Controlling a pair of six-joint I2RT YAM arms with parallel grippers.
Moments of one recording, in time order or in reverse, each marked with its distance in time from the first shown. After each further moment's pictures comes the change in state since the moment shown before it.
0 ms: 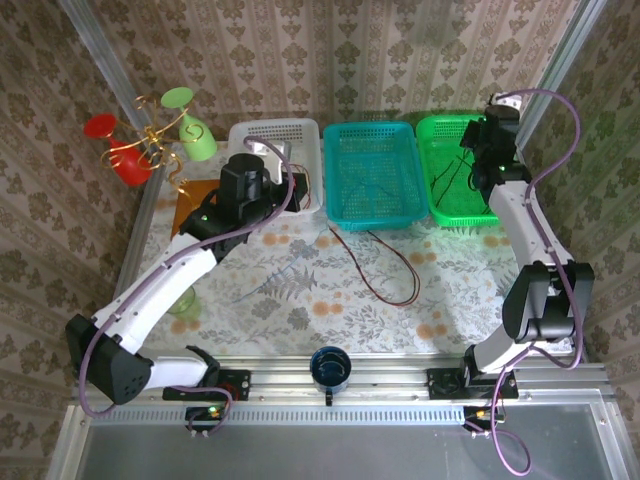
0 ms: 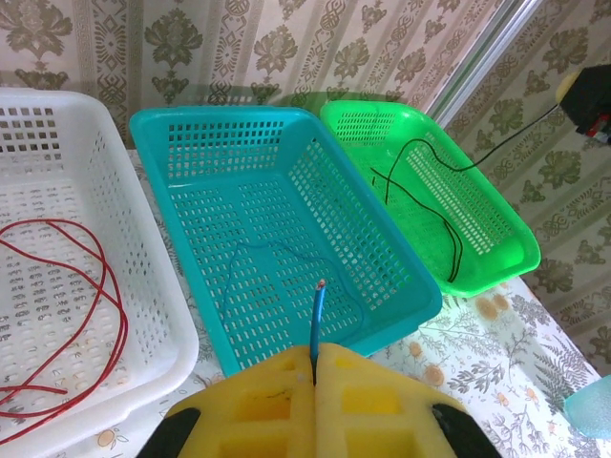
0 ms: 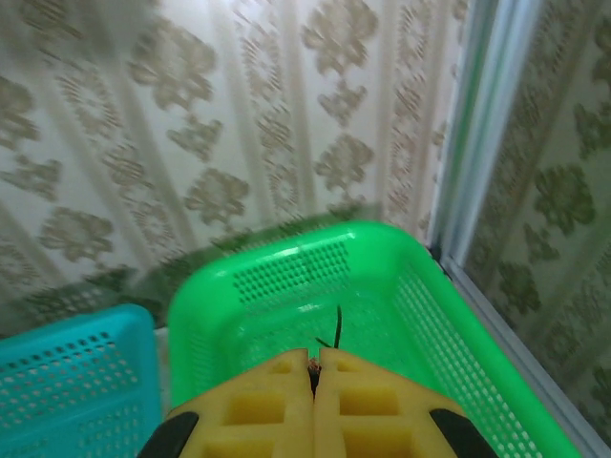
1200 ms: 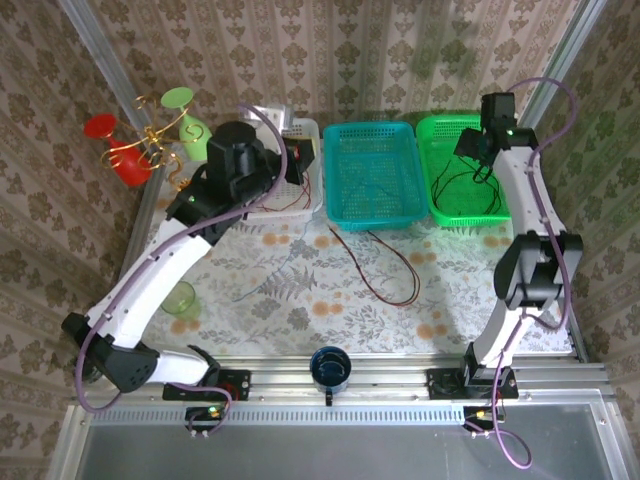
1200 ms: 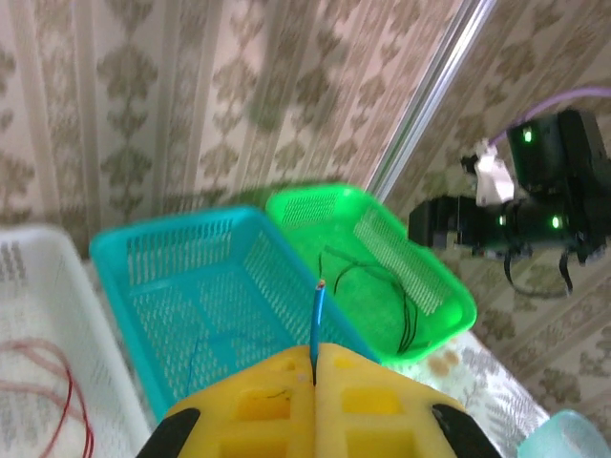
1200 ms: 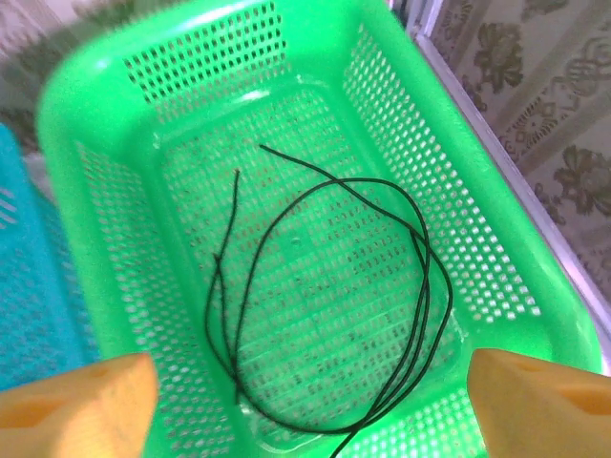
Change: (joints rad) left arm -0.038 0.088 0.364 -0.092 0.020 0.068; right arm -0.048 0.200 0.380 -0.684 -0.076 0.134
